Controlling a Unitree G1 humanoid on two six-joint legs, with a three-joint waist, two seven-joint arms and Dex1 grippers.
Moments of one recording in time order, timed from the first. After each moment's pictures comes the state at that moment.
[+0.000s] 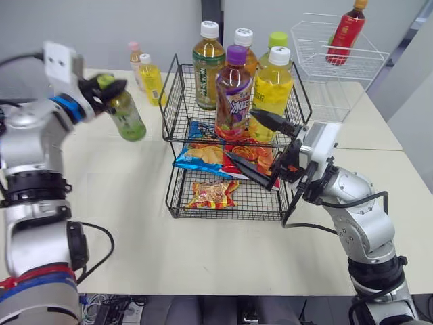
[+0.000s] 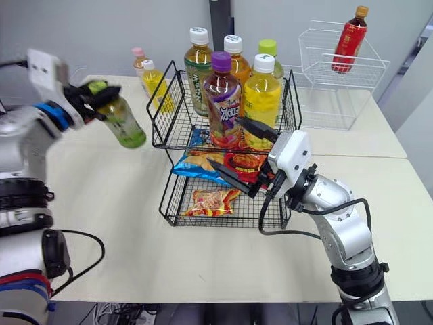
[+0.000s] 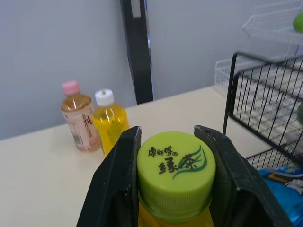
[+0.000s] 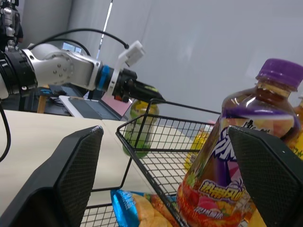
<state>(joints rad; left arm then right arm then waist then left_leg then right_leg) -1.00 0.82 0.25 0.46 -0.34 0.47 -0.76 -0.45 -0.34 0.10 -0.51 0.38 0.23 0.63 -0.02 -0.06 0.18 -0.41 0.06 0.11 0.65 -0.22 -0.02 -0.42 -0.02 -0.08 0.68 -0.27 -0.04</state>
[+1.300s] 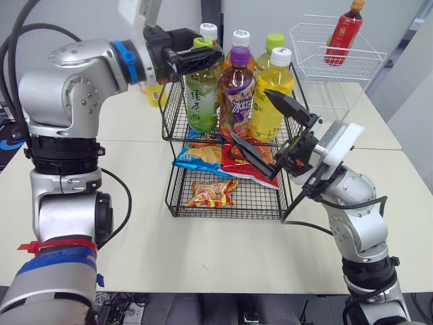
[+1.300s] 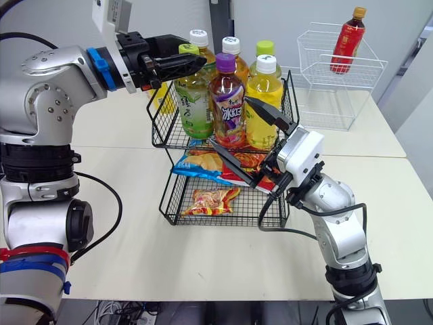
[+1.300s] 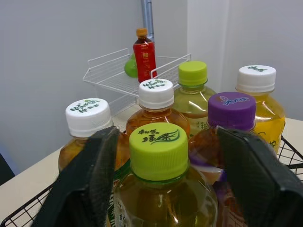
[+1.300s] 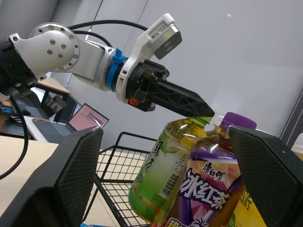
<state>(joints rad) -1.21 0.65 0.07 0.18 -0.49 0.80 -0.85 -0.43 -0.30 0.10 -0.49 0.29 0.05 0.57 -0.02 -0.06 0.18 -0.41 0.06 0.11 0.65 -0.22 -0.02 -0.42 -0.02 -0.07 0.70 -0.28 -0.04</state>
